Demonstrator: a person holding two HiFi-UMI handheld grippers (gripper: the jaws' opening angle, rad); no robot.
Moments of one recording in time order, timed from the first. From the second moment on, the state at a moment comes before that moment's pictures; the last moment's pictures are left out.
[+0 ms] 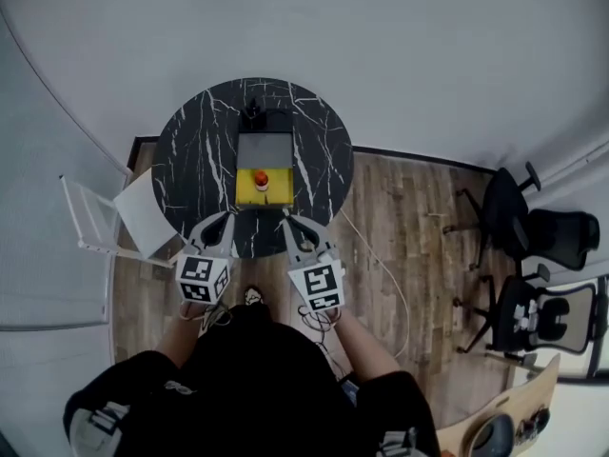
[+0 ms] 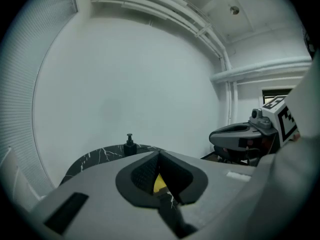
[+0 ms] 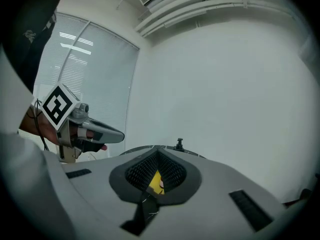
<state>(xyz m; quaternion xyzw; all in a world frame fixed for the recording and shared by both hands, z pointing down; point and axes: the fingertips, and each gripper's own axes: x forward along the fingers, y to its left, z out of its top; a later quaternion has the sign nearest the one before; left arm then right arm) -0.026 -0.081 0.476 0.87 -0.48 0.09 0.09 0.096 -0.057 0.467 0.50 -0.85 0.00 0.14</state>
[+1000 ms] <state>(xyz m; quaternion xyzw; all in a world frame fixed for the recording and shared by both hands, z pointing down) -0.047 -0.163 0.592 0.86 -0.44 0.19 0.17 0.076 -0.169 0.606 0.48 -0.84 0.10 0.23</state>
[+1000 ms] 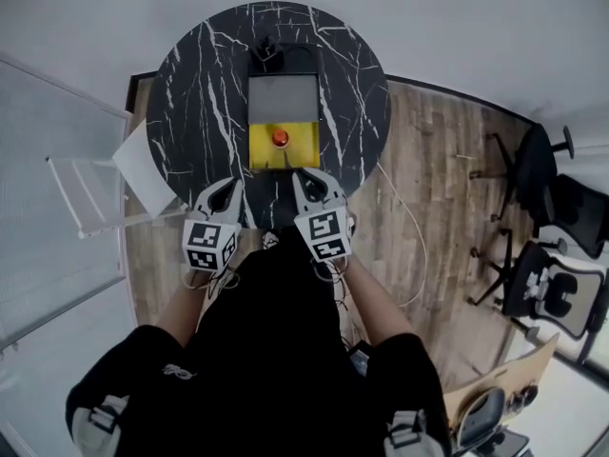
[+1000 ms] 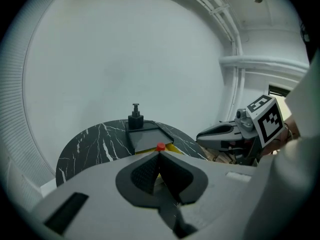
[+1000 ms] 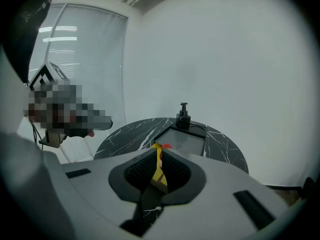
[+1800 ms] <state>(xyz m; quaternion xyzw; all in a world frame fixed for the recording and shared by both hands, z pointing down) -0.070 -0.205 0.615 0.82 -0.49 0.20 0.23 0.062 -0.233 0.661 0.41 -0.85 0.16 0.28</state>
